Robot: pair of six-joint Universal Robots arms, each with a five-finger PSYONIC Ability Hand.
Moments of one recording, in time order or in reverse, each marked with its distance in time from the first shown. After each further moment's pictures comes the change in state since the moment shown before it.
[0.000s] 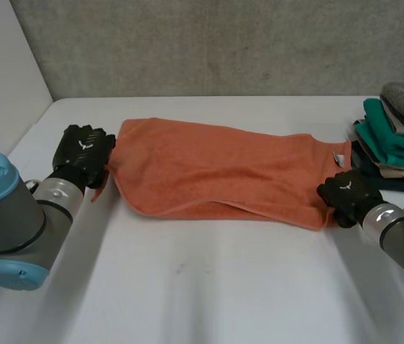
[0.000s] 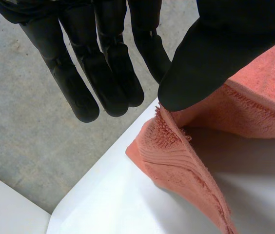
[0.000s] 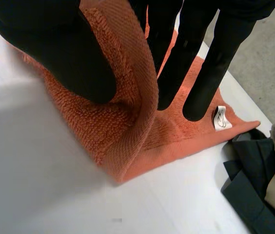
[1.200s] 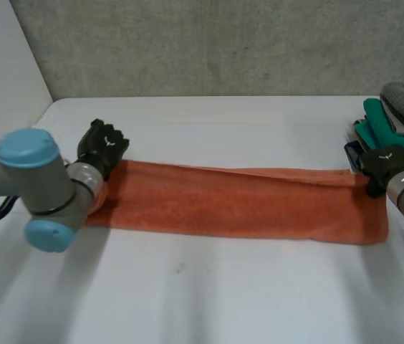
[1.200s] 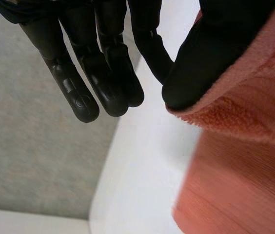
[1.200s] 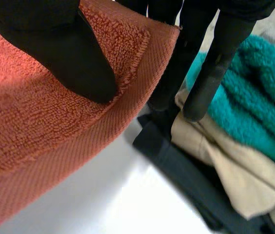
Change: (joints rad) left arm -0.034 -0.334 0.417 -0.143 -0.026 0.441; right arm -0.025 0.082 -0.294 0.149 0.253 0.199; left_hand 0.000 0.000 0.000 0.000 0.000; right_hand 0.000 0.000 0.012 0.013 0.004
